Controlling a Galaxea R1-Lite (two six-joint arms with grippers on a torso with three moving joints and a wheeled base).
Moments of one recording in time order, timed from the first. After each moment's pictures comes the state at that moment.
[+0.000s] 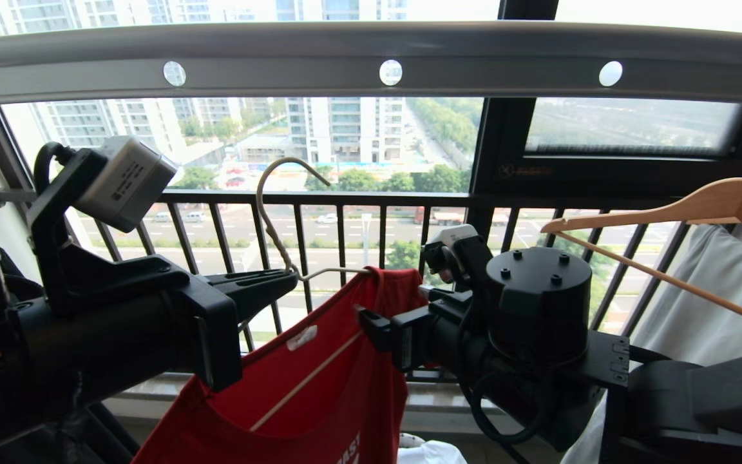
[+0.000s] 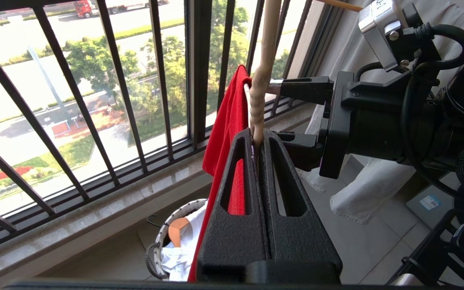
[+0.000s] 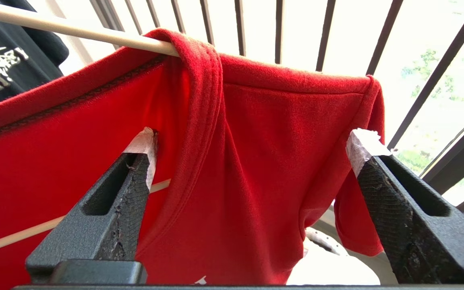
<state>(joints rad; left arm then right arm) -0.76 1.20 -0.78 -0.30 0.05 -0.14 0.88 1.80 -0.86 -0.74 -0.31 0.19</state>
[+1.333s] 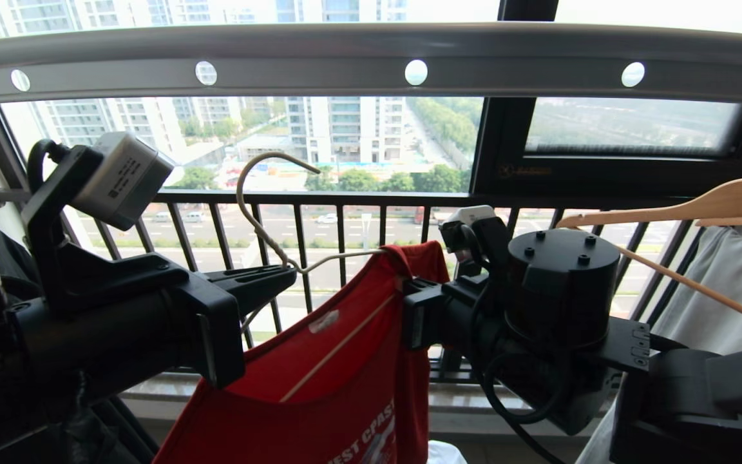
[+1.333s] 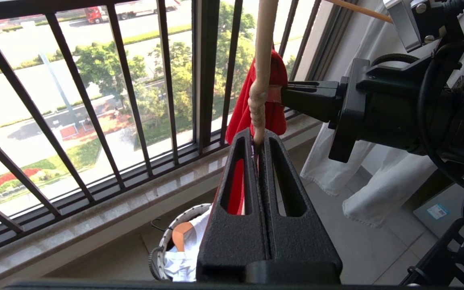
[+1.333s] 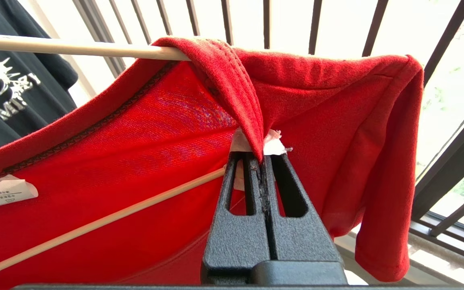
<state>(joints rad) -0.78 1.20 -0.78 -0.31 0.10 -0.14 0.84 1.77 -0.86 -0.76 -0.33 0.18</state>
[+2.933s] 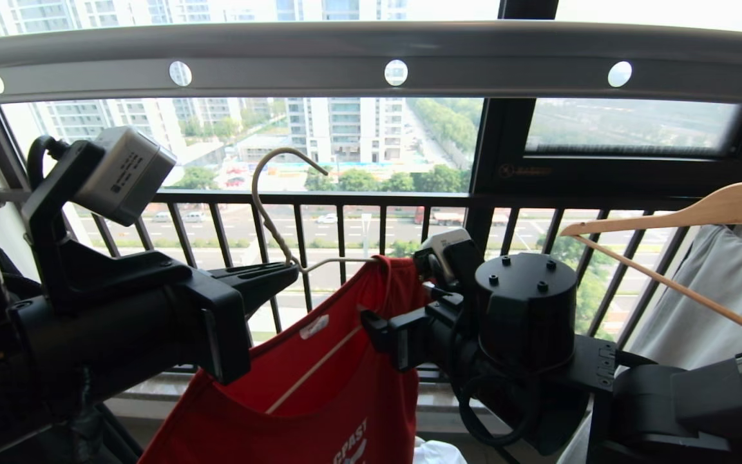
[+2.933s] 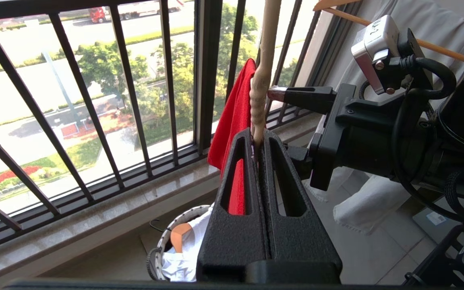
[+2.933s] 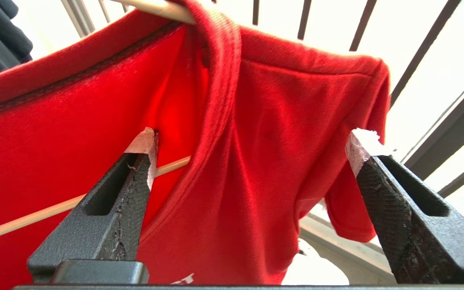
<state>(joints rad) -0.81 1.21 -0.79 -0.31 0.13 -0.16 0.88 1.82 -0.86 -0.76 -0.39 0.12</state>
